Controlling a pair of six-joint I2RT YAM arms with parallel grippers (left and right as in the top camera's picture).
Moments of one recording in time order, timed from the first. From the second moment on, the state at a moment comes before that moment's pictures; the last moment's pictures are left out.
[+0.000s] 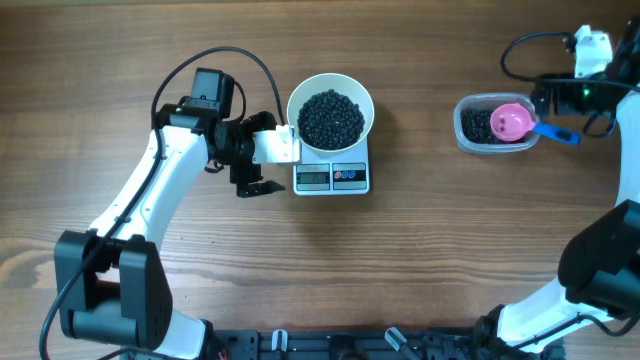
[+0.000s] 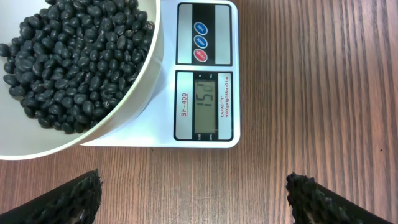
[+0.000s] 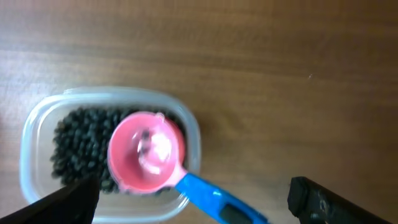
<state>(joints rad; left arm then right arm) -0.16 1.68 1.20 -0.87 0.55 1.38 -0.38 1.83 1.62 -0.89 -0.14 -0.39</state>
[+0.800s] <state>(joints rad) -0.16 1.68 1.20 -0.87 0.55 1.38 -0.38 1.84 1.62 -0.92 -0.29 -0.19</state>
